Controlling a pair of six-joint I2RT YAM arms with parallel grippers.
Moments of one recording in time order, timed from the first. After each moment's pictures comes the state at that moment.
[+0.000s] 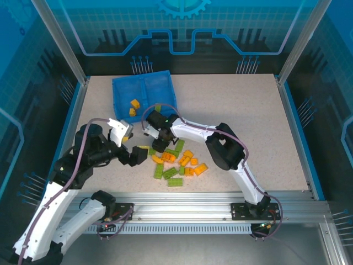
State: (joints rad) left arm -0.37 0.67 0.97 -0.83 0.42 -0.03; right arm 0.87 2.30 1.83 -0.78 -0.01 -0.21
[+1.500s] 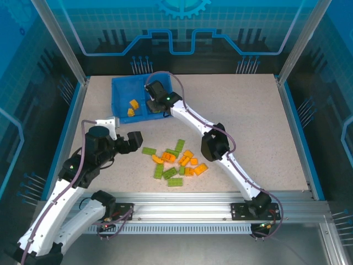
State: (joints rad) left arm -0.37 0.67 0.84 -0.73 -0.03 -0.53; right arm 0.73 2.73 2.71 -0.79 0.22 0.11
